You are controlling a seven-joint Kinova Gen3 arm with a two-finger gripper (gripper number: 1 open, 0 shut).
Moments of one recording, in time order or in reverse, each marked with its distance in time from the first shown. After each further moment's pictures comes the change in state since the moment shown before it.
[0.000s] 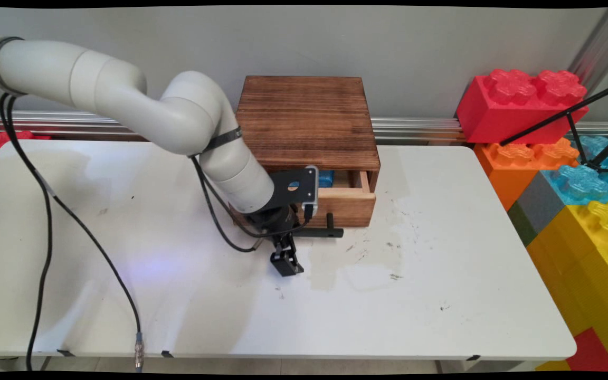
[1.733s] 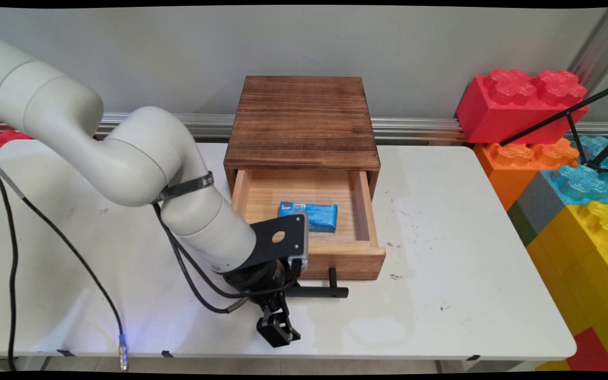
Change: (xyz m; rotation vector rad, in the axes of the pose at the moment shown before) arm -0.004 0.102 -0.023 -0.122 0.055 -0.071
